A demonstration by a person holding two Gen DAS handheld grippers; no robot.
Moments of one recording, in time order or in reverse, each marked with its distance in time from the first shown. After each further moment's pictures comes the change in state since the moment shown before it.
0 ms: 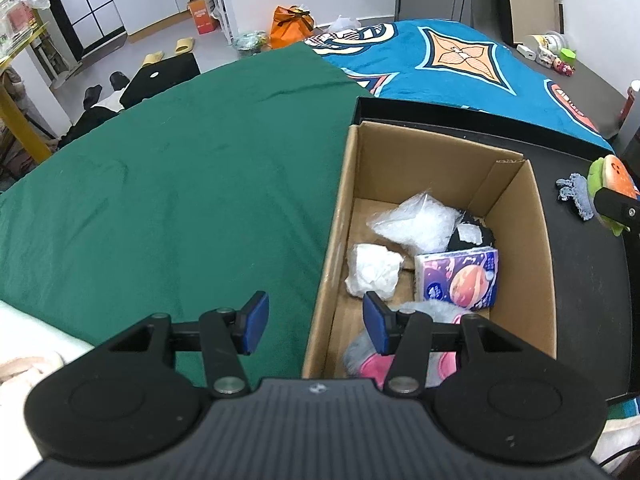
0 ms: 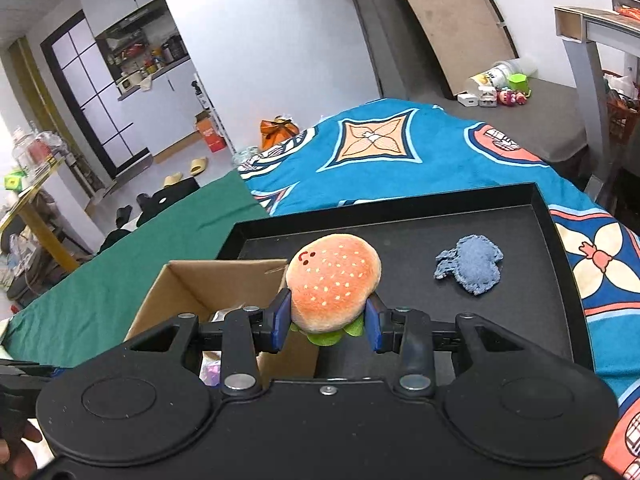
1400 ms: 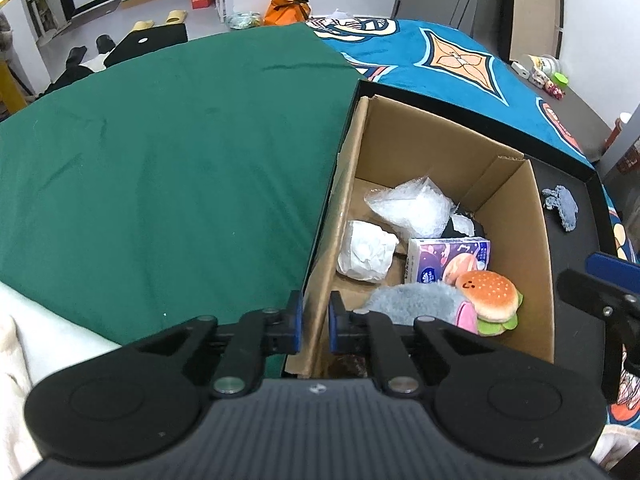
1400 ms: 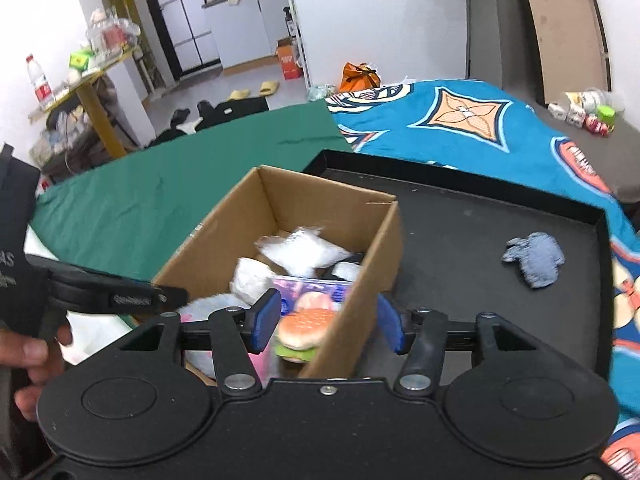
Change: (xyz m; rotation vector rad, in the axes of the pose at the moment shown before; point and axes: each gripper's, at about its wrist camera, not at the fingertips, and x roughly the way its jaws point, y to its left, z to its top) left arm 0.018 0.025 -0.019 -0.113 0.014 -0.136; right arm -0.014 0.066 -0.026 -0.288 0.159 0.112
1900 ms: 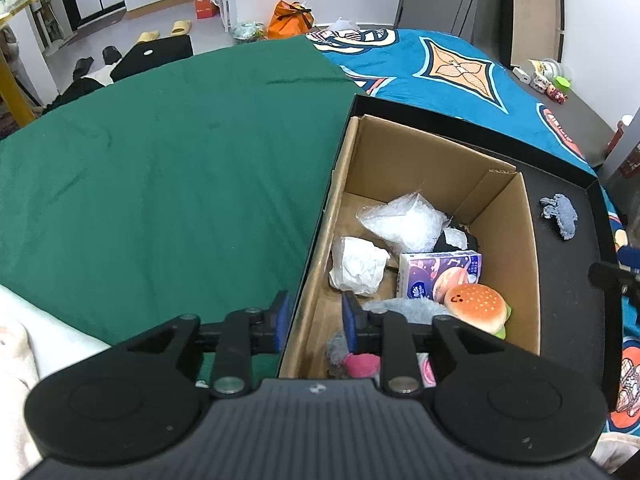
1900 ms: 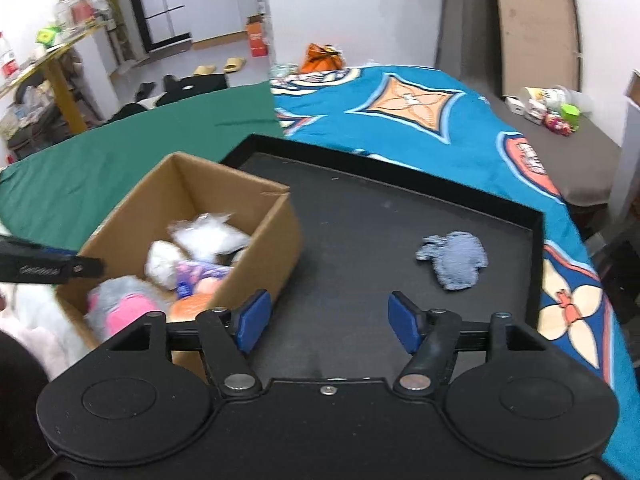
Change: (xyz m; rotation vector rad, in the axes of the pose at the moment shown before) left arm -0.009 -0.015 0.008 0.018 -0.022 0.041; right arm -0.006 -0.057 0.010 -0.061 0.076 -0.106
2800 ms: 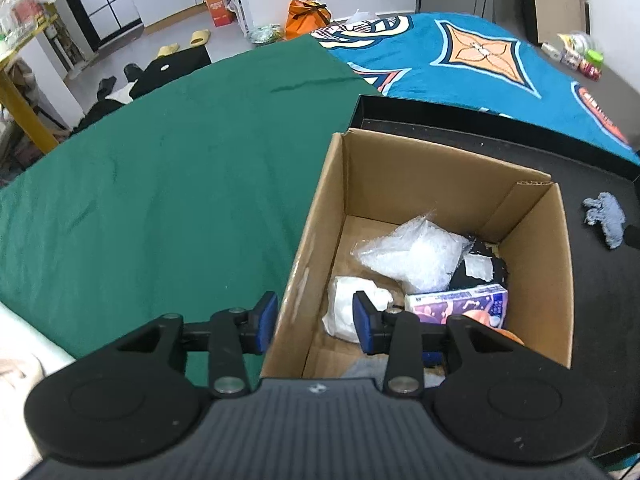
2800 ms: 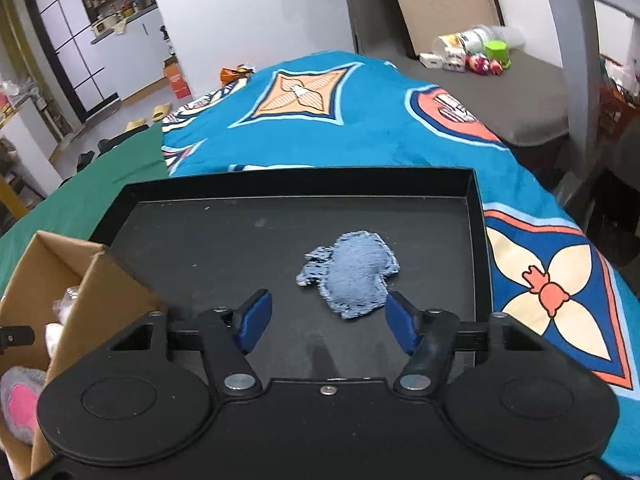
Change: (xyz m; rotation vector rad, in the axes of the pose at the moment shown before) left arm 0.037 -0.044 0.029 0.064 0.018 0.165; right arm 0.068 -0.115 -0.007 0.271 -0.054 -0.063
